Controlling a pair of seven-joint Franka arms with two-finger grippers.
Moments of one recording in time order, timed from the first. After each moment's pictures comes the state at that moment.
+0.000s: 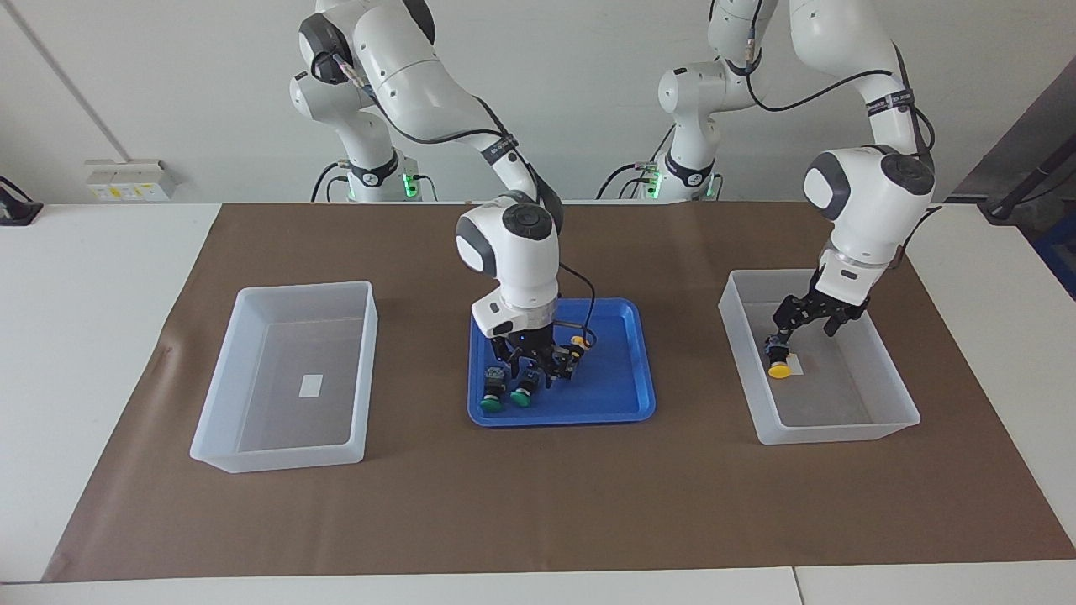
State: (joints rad) left arm 0.10 0.09 -0.07 -2.02 -0.03 2.25 -0.02; right arm 0.52 0.57 0.05 -1.65 -0.18 2.41 1.06
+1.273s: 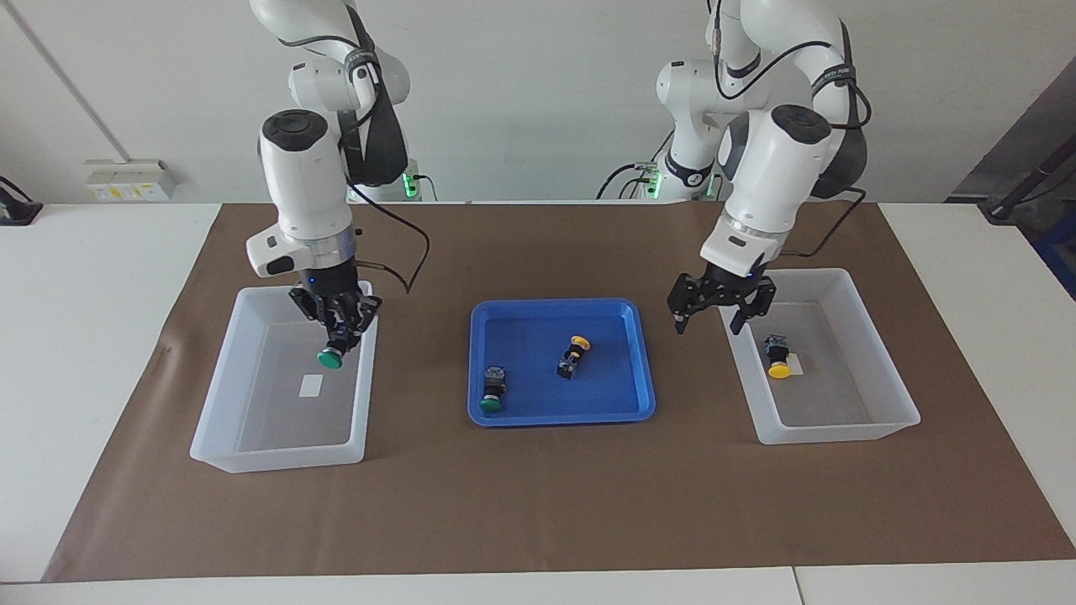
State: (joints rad) left arm -0.25 0.12 -0.11 -1.90 -0.05 2.31 -0.27; right arm 0.08 0.08 0.03 -1.96 -0.11 2.21 0.39
